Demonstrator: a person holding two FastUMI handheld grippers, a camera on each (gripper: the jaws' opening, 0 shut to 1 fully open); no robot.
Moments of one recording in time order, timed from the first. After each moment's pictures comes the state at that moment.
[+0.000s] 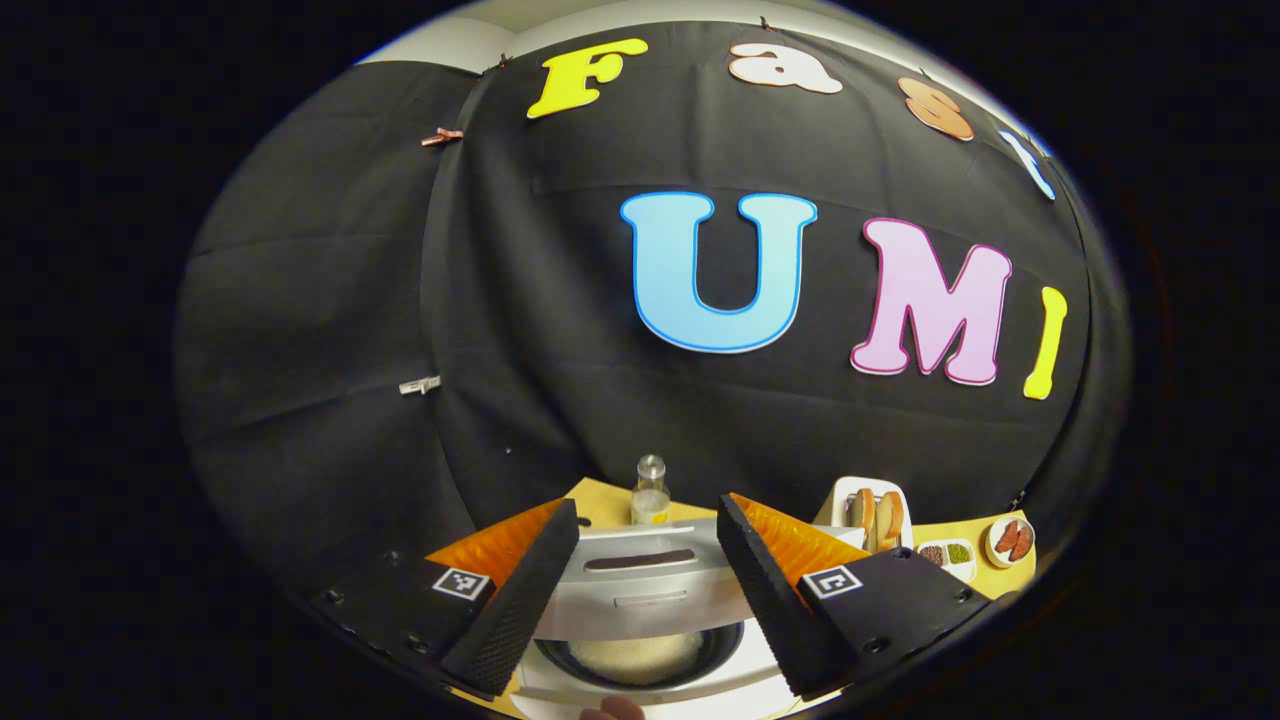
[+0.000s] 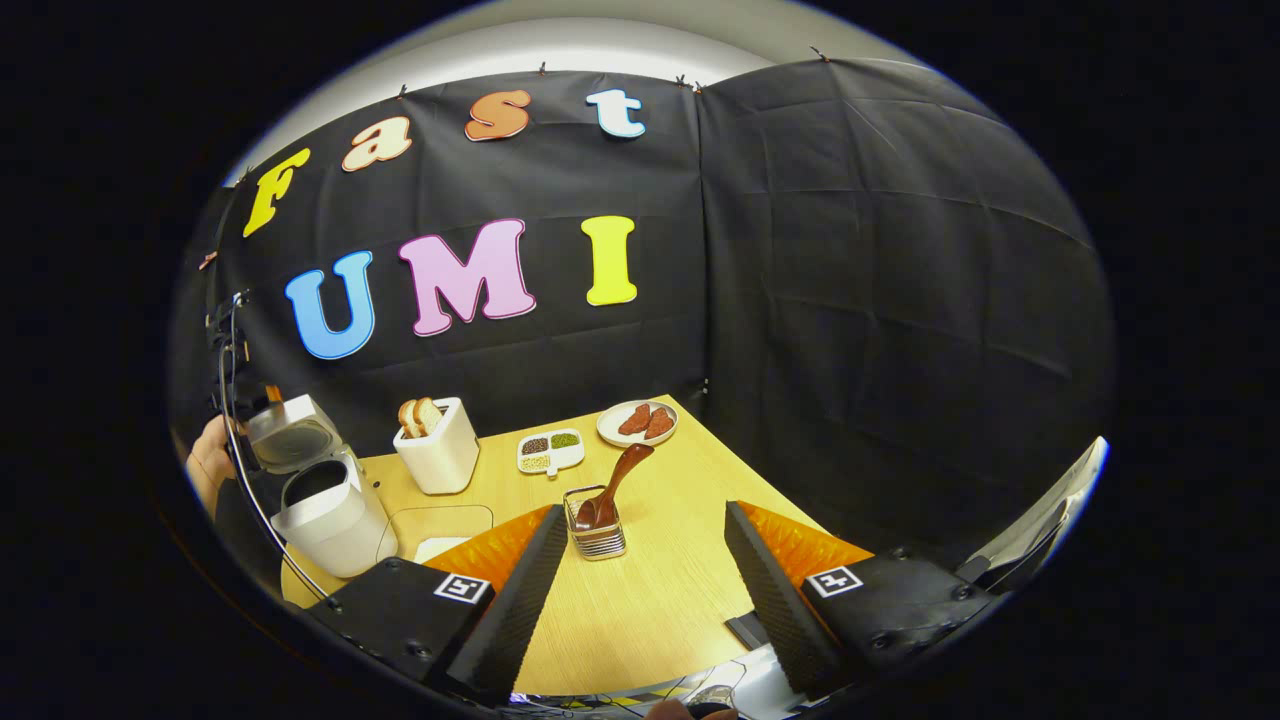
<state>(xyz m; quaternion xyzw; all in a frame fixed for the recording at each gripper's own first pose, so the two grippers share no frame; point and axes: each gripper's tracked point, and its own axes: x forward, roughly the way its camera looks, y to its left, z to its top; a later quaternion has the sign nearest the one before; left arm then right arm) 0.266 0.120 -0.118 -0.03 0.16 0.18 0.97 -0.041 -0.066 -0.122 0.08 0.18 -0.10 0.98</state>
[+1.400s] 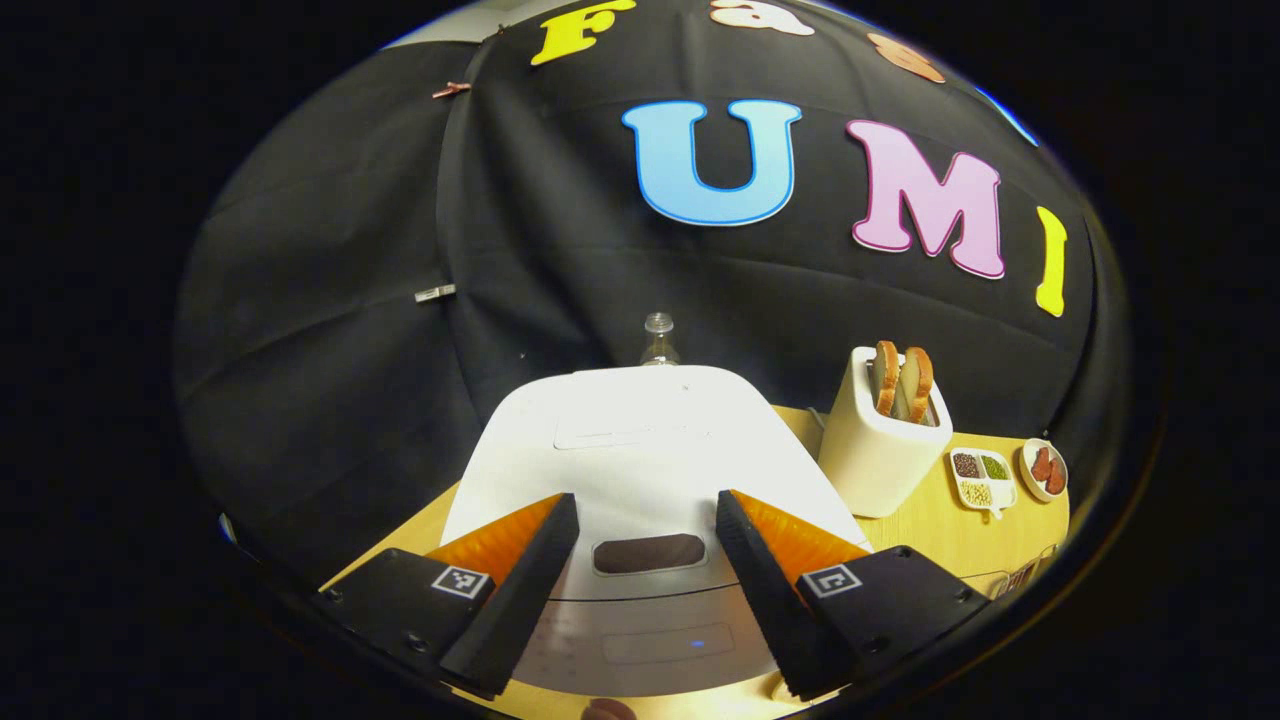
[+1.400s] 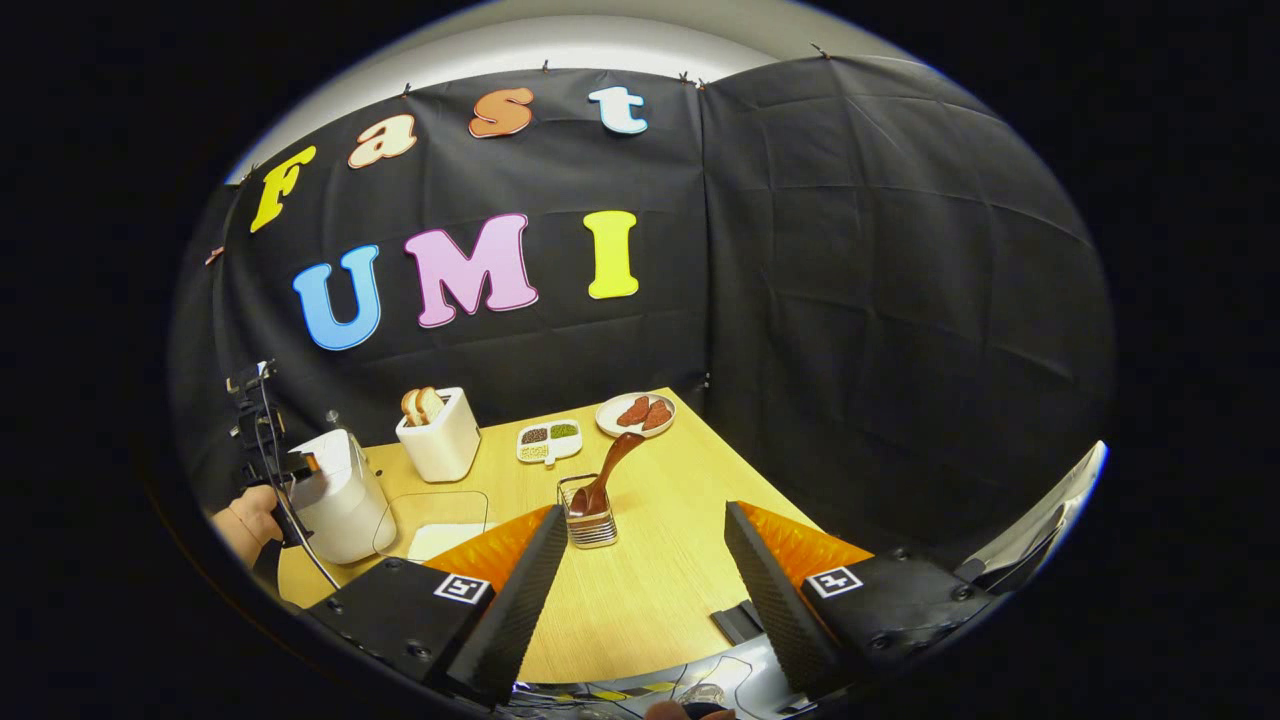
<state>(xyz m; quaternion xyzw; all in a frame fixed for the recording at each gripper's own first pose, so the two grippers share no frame) 0.208 0.097 -0.253 -0.02 0.24 0.20 0.95 -0.069 -0.078 -0.132 0.08 0.19 -0.09 0.97</state>
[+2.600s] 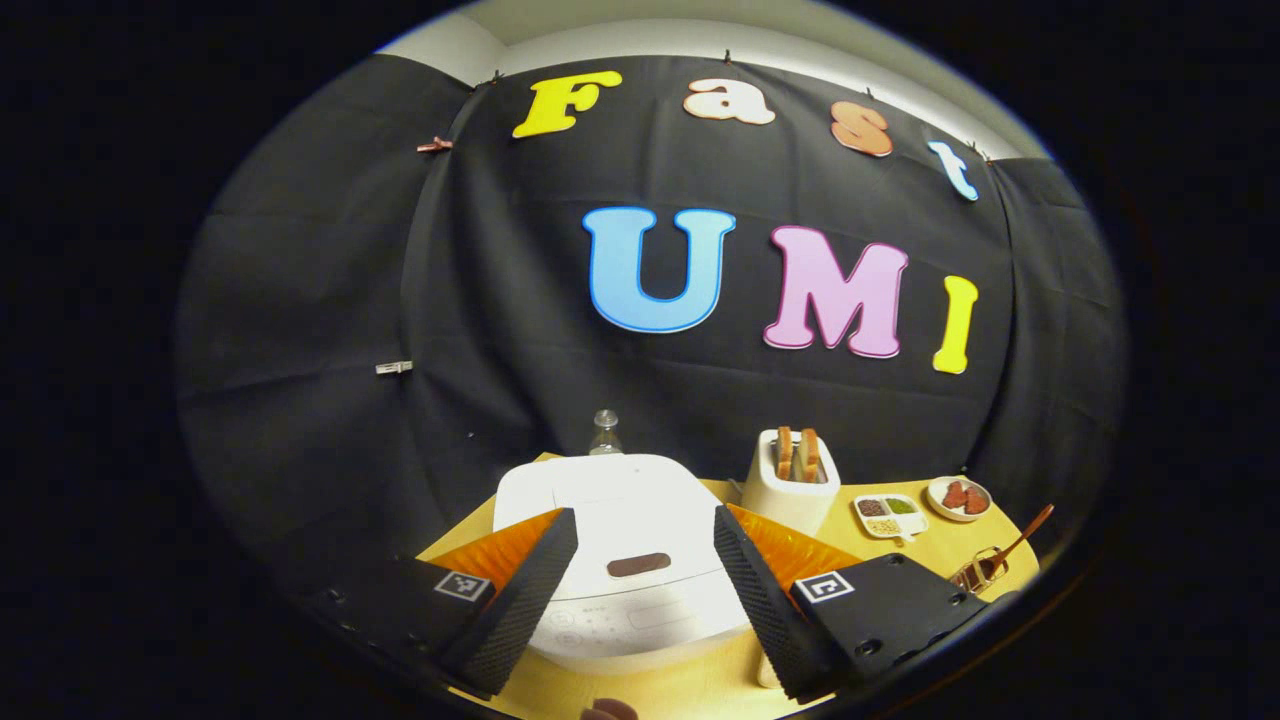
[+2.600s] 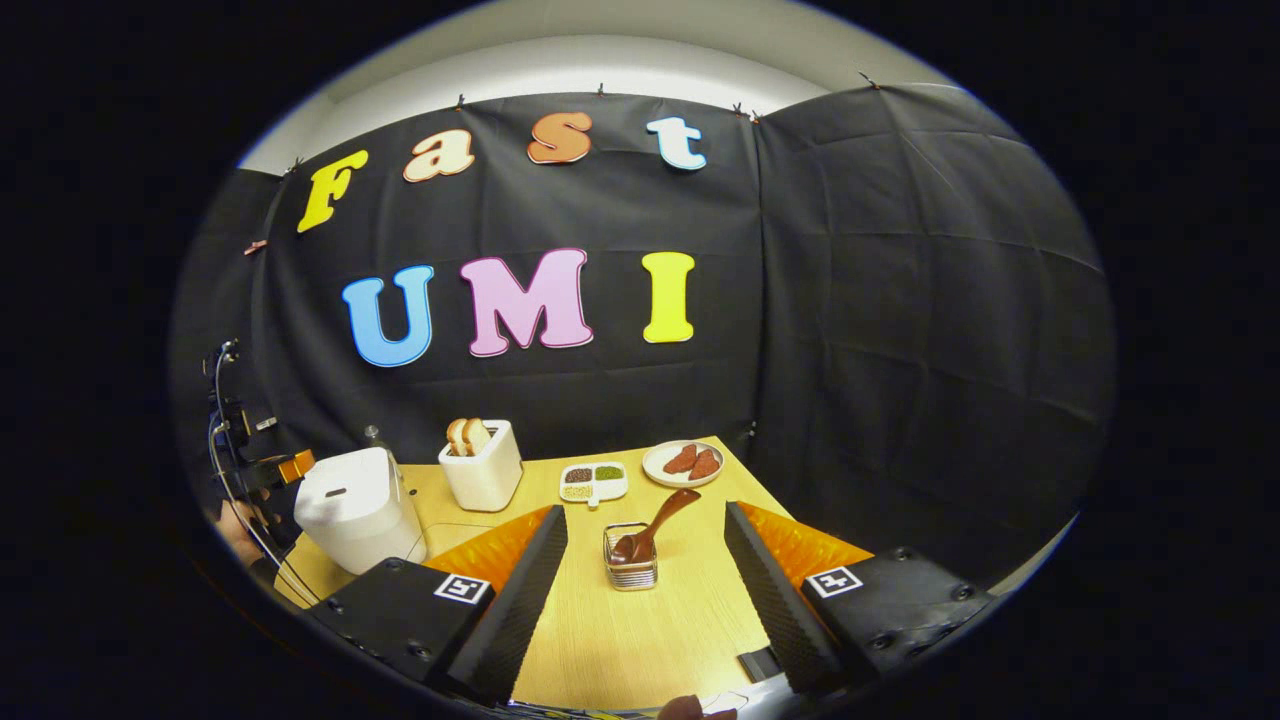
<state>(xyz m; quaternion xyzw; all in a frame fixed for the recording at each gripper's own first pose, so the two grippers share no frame) 0.134 0.067 -0.140 -0.02 0.10 0.07 0.99 -0.026 -0.033 -0.081 0.05 0.12 -0.02 0.99</state>
